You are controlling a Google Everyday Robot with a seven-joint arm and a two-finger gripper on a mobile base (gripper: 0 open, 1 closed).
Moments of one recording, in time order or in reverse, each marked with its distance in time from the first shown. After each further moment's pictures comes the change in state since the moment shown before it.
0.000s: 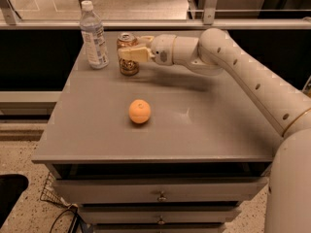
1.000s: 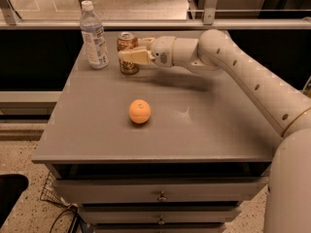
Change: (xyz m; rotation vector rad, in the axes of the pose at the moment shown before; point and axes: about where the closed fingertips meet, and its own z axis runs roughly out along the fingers) arm 0.000 0.002 0.003 -0.006 0.000 0.000
